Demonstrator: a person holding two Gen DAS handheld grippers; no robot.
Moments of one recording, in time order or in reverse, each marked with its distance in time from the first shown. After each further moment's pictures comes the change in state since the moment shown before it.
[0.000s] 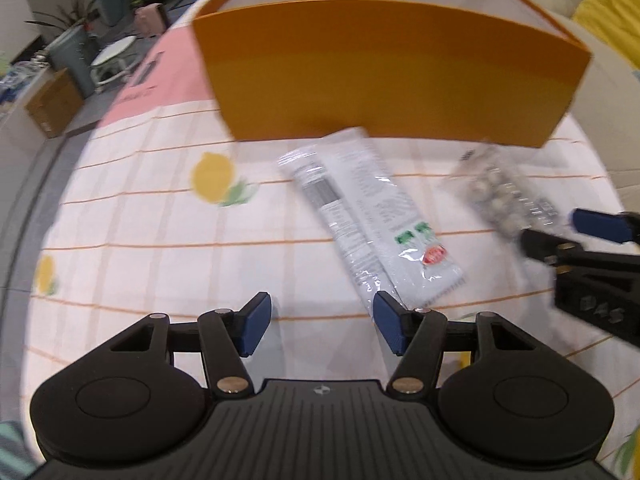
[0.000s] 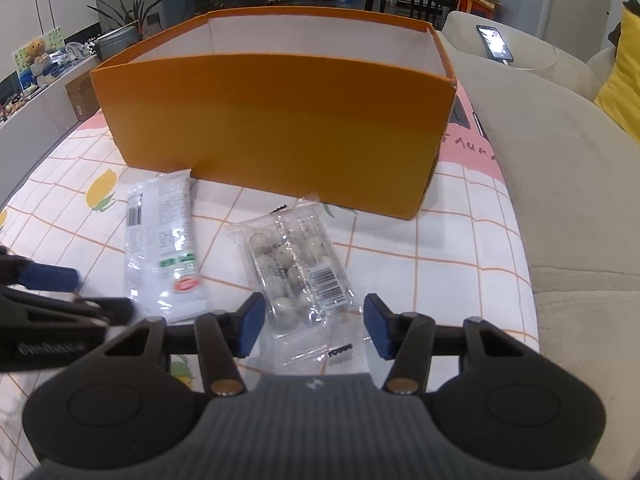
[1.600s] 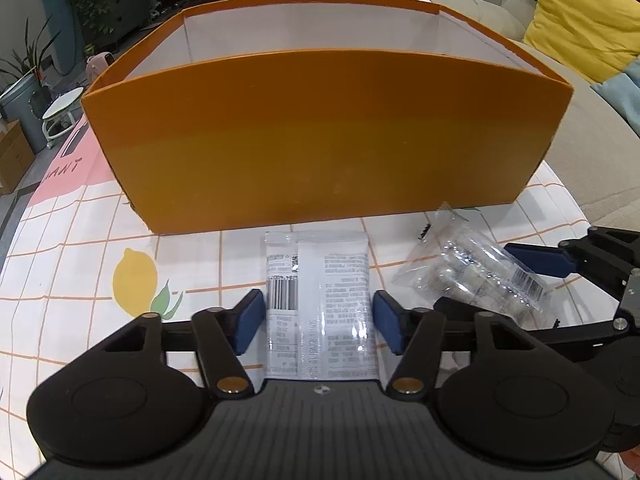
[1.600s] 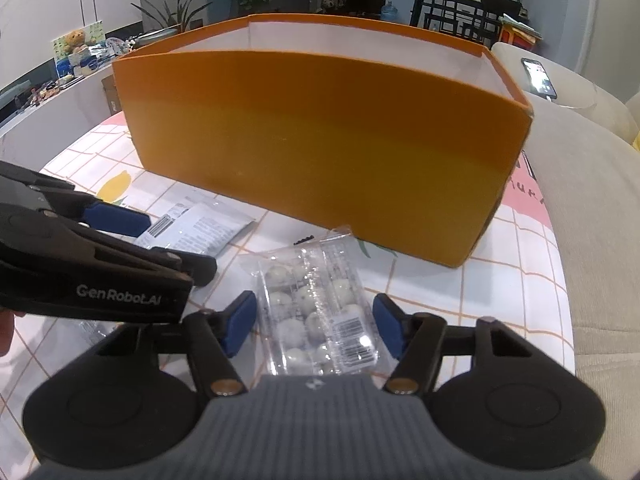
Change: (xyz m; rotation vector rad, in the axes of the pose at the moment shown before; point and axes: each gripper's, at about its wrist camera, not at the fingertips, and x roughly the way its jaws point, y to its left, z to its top) left arm 0.035 -0.024 0.038 0.088 -0.159 -0.166; right arm 0.034 0.008 0.011 -0.111 -0.073 0.090
